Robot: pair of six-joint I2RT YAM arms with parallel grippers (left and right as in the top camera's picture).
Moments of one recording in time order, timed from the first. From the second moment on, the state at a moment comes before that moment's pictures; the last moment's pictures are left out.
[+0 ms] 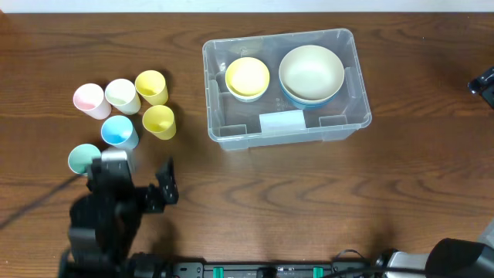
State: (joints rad) left arm -0.12 0.46 0.81 -0.83 0.00 -0.22; right arm -0.51 1.54 1.72 -1.19 -0.01 0.44
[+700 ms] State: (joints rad) left arm -0.12 1.41 1.18 -1.03 0.07 -0.13; right arm -0.51 1.54 1.72 -1.19 -0.01 0.44
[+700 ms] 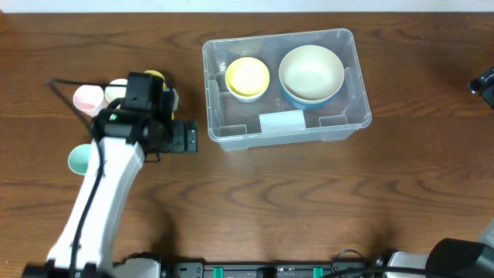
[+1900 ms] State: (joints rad) left arm -0.12 1.75 1.18 -0.73 -0.04 -0.07; right arm -0.51 1.54 1.72 -1.20 -0.01 0.44
